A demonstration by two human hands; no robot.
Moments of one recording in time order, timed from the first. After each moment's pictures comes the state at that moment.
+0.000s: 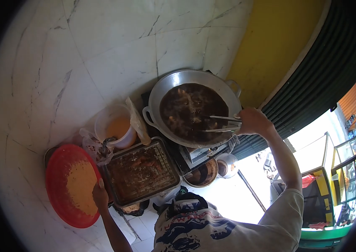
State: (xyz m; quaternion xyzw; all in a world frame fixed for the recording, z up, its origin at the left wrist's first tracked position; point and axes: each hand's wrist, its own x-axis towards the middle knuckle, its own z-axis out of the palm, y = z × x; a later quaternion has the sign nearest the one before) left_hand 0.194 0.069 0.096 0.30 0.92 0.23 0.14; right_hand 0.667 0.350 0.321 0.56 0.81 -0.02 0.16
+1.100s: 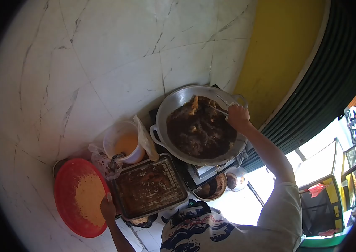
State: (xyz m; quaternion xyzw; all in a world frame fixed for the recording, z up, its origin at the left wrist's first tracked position) left_hand 0.194 0.070 0.092 0.30 0.91 0.25 0.11; right_hand 0.637 0.457 0.239 0.61 0.78 0.14 -0.01
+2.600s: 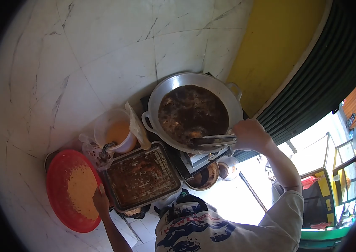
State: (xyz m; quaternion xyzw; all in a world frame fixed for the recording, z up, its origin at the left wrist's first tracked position) left_hand 0.190 0.069 0.086 0.31 0.91 0.23 0.10; right_hand 0.640 0.317 0.335 0.48 0.86 0.02 0.17
